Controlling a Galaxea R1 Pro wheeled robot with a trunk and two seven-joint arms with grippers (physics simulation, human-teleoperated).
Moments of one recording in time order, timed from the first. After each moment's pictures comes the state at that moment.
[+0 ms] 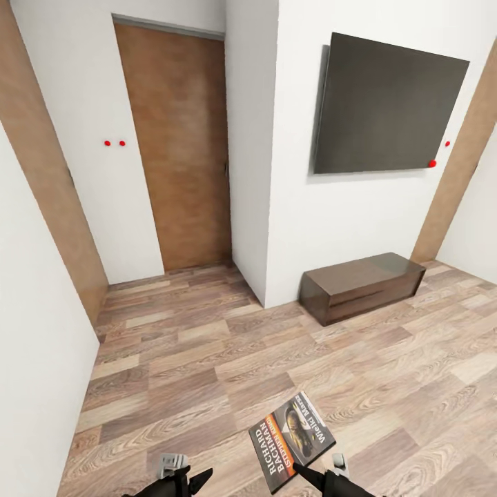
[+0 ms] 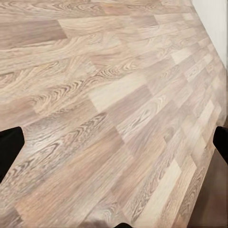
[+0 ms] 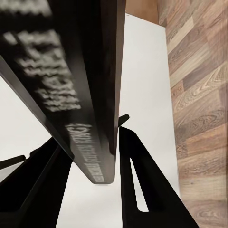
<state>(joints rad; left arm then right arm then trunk) -0.43 0.06 -0.06 -0.15 0.31 -0.15 -0.83 -0.46 -0.12 -0.09 -0.07 -0.35 0.14 1.32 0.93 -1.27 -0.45</state>
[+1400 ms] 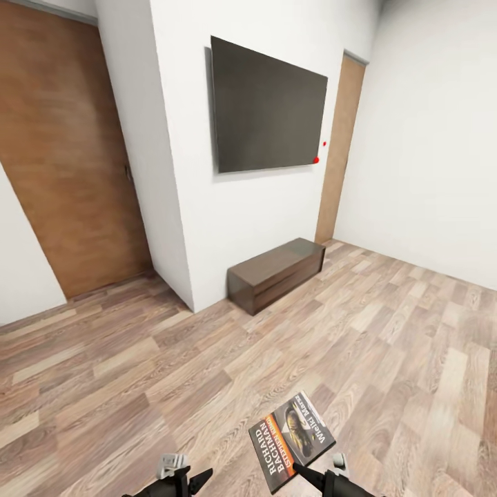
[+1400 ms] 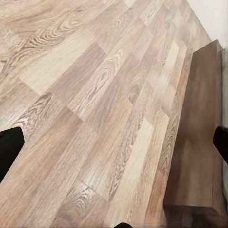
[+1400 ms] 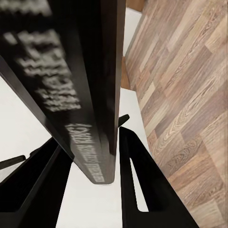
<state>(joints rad) -0.43 0.06 -0.06 -0.15 0.31 -0.15 -0.83 -0.46 -0.12 -0.09 -0.07 -0.35 0.14 1.32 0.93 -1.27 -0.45</state>
